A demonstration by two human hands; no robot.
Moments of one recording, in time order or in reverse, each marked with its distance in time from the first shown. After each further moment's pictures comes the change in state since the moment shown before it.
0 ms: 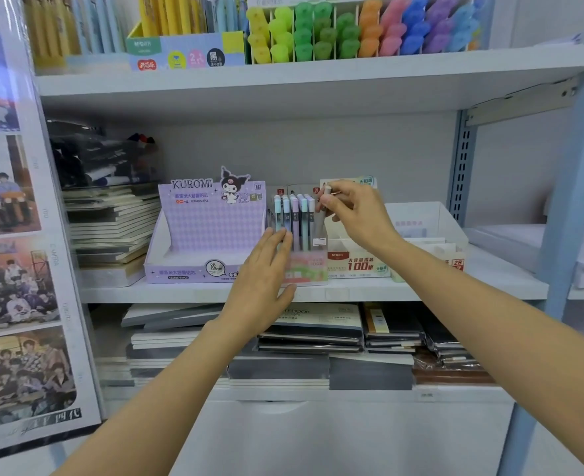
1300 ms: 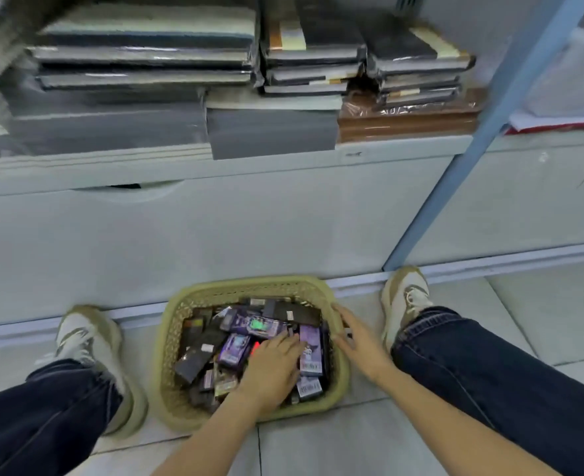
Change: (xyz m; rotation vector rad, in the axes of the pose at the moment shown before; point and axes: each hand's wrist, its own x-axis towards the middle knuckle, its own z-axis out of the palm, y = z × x) left_hand -0.341 0.143 0.318 -0.259 -1.056 0.047; right_hand -0.541 0.240 0.019 -0.114 -0.527 1.004
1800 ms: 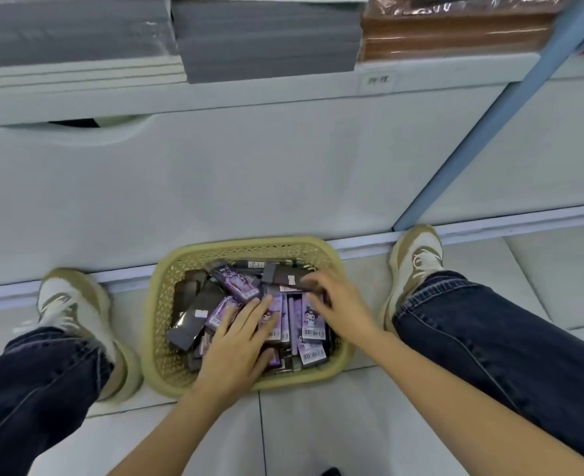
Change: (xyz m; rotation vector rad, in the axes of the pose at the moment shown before) left_hand -0.044 -0.042 0.028 0.099 0.282 0.017; right_hand 0.017 -0.035 0.022 -0.209 0.072 -0.269
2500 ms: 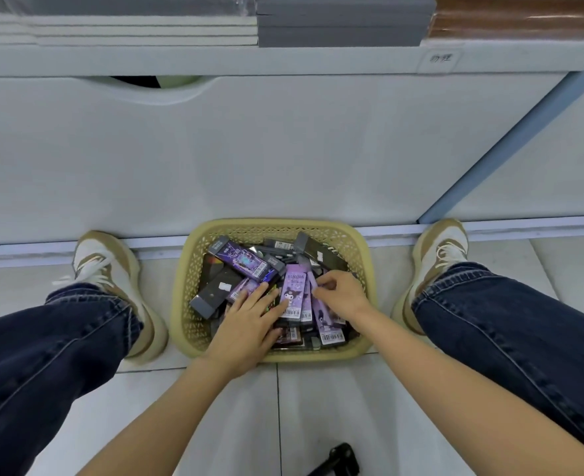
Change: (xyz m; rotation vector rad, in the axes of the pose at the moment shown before) left_hand -0.018 -0.015 -0.006 -0.153 -0.187 -0.118; right_hand 0.010 -0.021 0.037 0.267 -0.186 0.571
